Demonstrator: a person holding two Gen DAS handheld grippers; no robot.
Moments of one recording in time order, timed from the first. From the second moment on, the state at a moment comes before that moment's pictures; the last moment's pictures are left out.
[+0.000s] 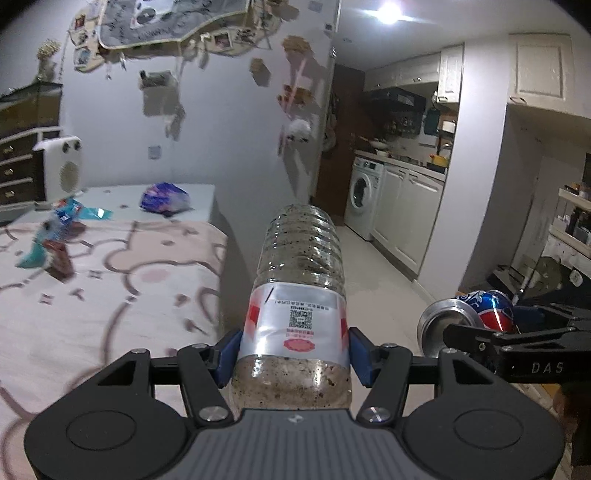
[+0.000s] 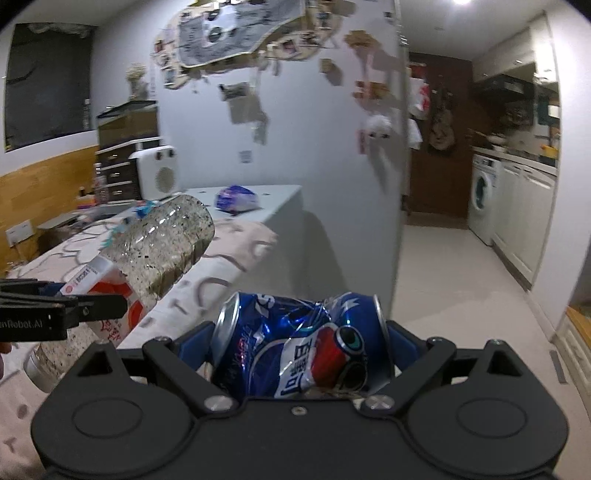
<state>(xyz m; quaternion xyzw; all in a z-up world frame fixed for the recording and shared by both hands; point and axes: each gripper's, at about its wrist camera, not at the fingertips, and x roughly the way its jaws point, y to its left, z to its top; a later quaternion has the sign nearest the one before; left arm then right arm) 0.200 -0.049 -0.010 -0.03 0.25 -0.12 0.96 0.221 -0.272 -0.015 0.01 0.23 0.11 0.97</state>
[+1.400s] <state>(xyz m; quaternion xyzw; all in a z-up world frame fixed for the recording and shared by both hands) 0.483 -0.140 -0.483 -0.11 0.63 -0.05 0.77 0.390 -0.372 -0.398 0.26 0.45 0.01 0.86</state>
